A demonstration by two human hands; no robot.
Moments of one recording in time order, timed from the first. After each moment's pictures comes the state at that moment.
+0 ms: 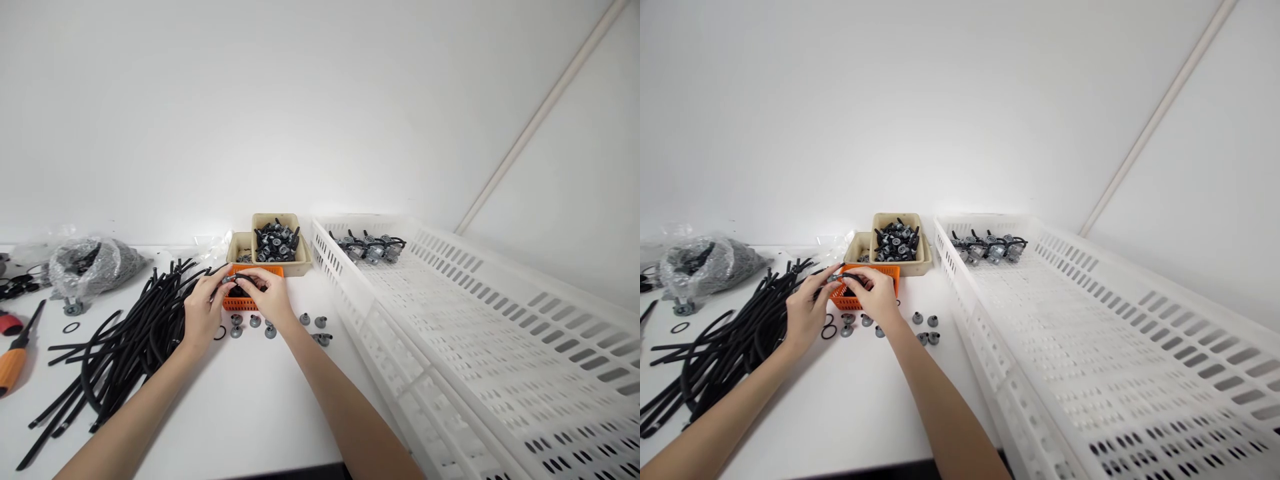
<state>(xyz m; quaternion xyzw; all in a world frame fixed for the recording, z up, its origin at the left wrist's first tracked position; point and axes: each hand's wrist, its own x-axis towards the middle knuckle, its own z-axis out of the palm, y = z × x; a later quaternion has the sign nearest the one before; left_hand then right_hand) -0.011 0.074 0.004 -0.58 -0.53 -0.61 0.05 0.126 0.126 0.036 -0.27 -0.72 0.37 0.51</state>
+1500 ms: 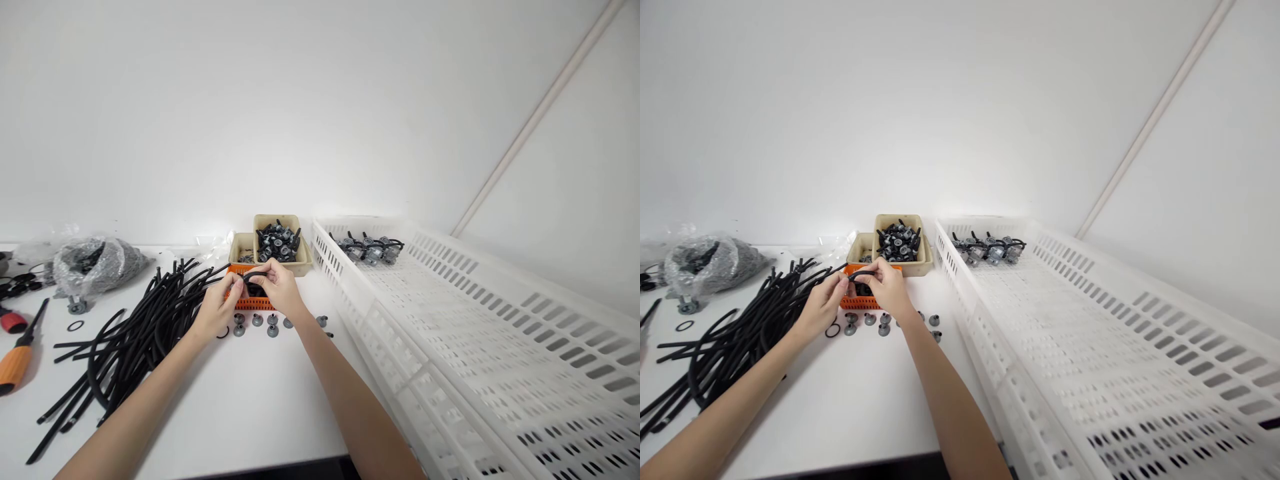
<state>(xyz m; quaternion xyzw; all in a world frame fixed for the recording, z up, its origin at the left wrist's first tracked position) -0.003 0.072 0.029 -0.65 -0.49 -0.55 -0.16 0.140 0.137 0.041 -0.24 -0.72 0.43 0.49</state>
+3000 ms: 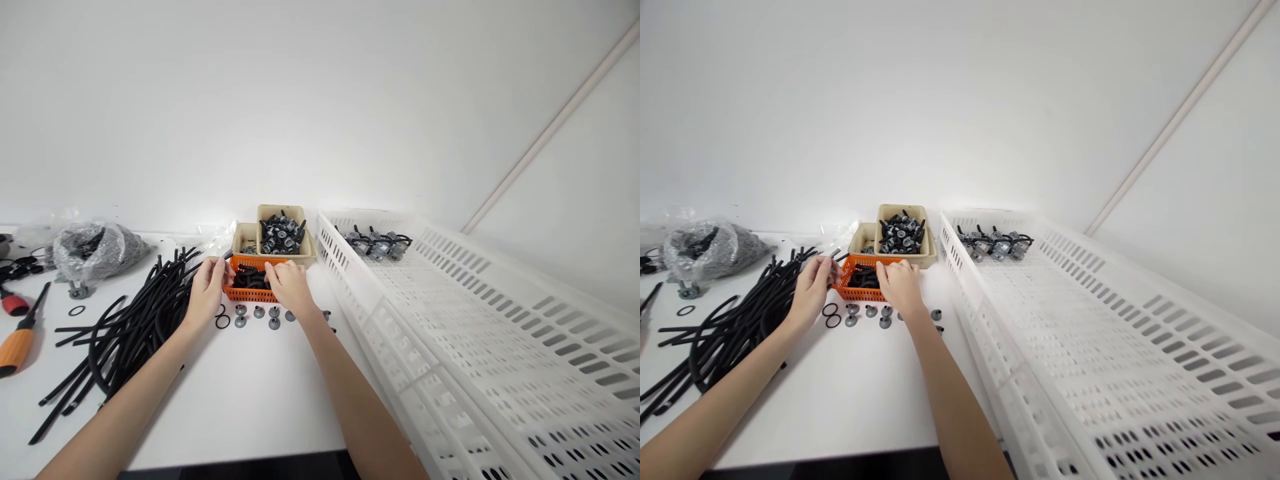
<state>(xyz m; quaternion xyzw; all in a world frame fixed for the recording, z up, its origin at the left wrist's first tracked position) -0.017 0.084 0.017 -0.49 -0.47 -0.70 -0.24 0.151 0.148 0.036 -0.43 -0.84 0.08 0.32</state>
